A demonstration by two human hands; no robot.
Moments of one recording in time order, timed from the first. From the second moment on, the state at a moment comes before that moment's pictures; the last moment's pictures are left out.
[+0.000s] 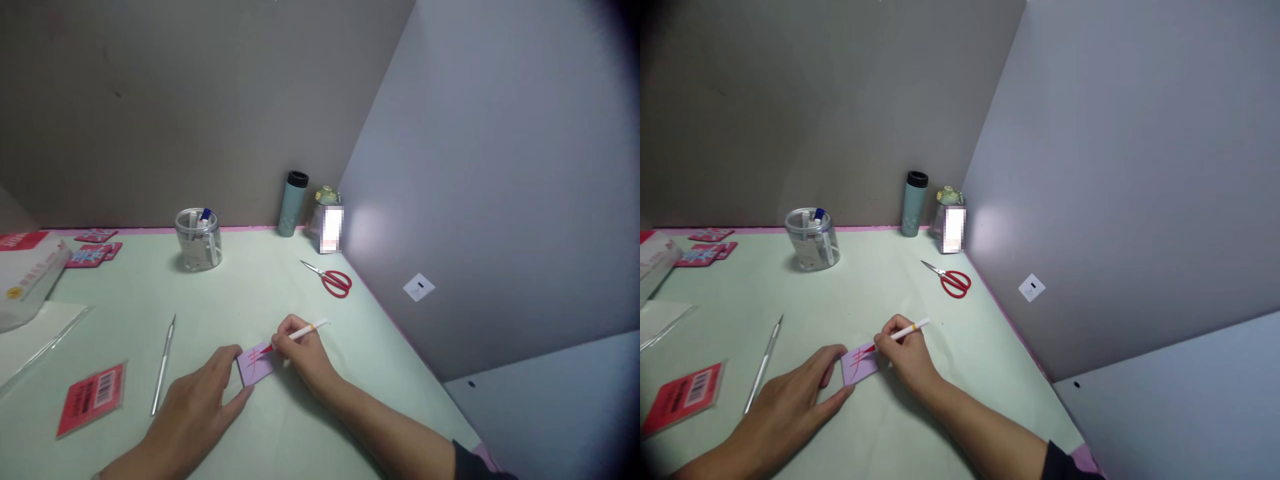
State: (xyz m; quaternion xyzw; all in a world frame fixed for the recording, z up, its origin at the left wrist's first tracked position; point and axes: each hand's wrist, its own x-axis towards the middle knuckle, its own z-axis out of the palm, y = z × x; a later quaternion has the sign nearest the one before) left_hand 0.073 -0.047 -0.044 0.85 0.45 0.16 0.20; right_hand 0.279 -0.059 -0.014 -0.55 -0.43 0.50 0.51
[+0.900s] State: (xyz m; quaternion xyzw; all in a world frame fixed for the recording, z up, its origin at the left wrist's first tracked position) left_hand 0.071 -0.041 -0.059 0.90 0.37 0.23 0.08; right_hand 0.289 -0.069 -0.031 -0.55 -0.56 0.44 0.44
